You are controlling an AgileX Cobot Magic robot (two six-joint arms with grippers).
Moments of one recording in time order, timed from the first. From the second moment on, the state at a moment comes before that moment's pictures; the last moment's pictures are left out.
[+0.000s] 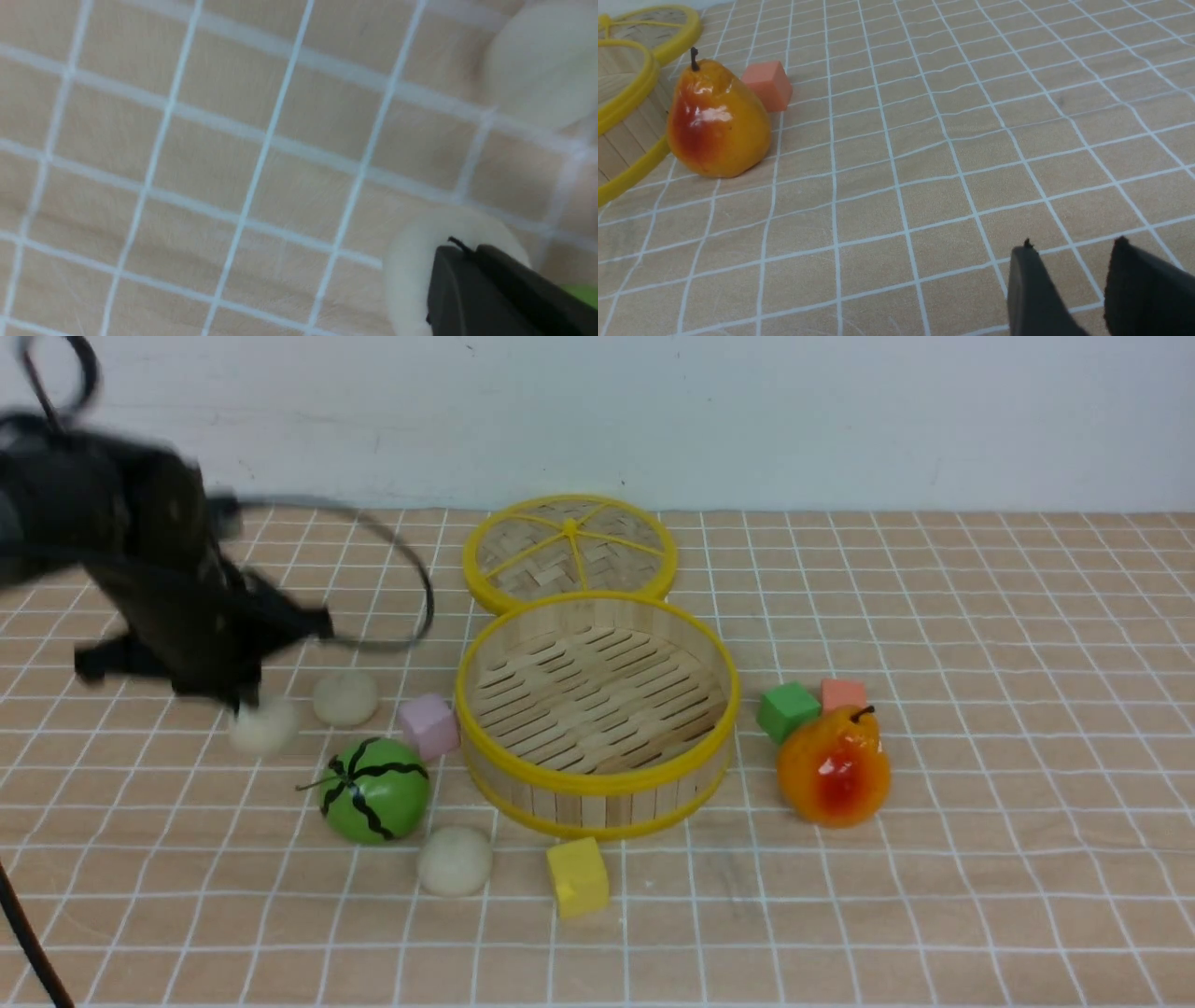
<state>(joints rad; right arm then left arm) 0.00 -0.01 0.02 -0.22 0.40 0.42 -0.13 1.81 -1.46 0.16 0.80 -0.50</state>
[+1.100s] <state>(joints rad) 0.00 -0.01 0.02 -0.22 0.40 0.42 -0.30 2.12 -1.70 -0.51 0.59 -0.07</state>
